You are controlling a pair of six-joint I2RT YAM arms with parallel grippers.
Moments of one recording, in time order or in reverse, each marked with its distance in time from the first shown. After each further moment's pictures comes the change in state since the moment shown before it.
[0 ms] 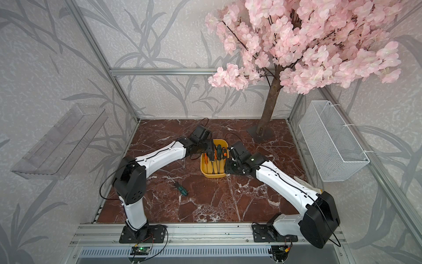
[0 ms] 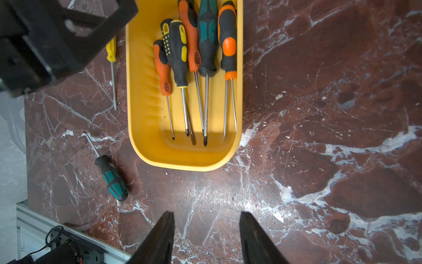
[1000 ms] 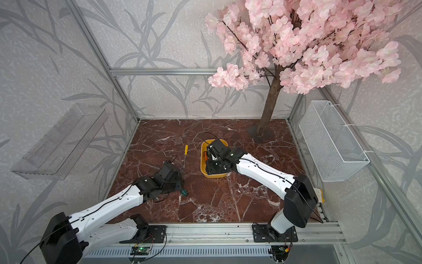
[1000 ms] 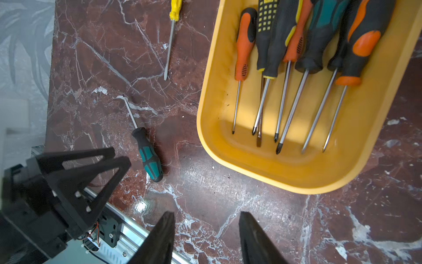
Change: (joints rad) left arm -0.060 -0.788 -0.831 -0.164 -0.005 -0.239; right arm 0.162 0.227 0.205 0.005 -0.080 -0.068
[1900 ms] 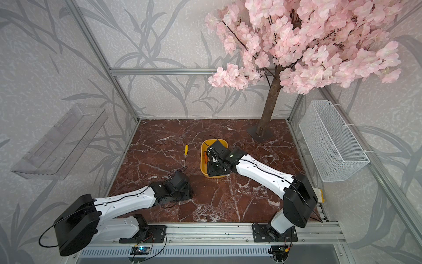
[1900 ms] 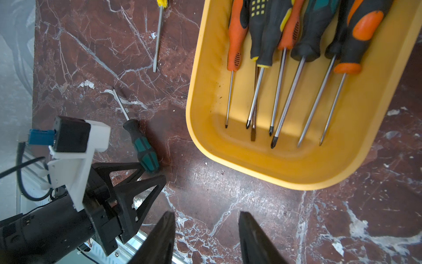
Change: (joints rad) left arm -0.116 0.220 -0.079 0.256 0.063 -0.038; right arm -0.009 0.000 -0.037 0.006 0.007 -0.001
